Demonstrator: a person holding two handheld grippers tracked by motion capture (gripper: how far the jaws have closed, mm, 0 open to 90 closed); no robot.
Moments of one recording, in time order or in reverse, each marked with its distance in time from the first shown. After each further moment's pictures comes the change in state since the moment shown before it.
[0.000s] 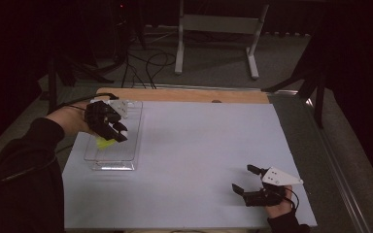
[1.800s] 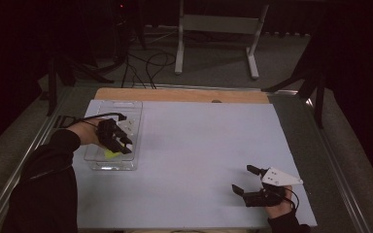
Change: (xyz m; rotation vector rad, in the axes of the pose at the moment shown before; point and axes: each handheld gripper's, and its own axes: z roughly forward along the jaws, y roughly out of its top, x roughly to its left) left arm 0.009 -0.028 0.082 -0.004 -0.038 0.068; right arm 0.000 0.000 0.000 0.003 0.007 -0.007
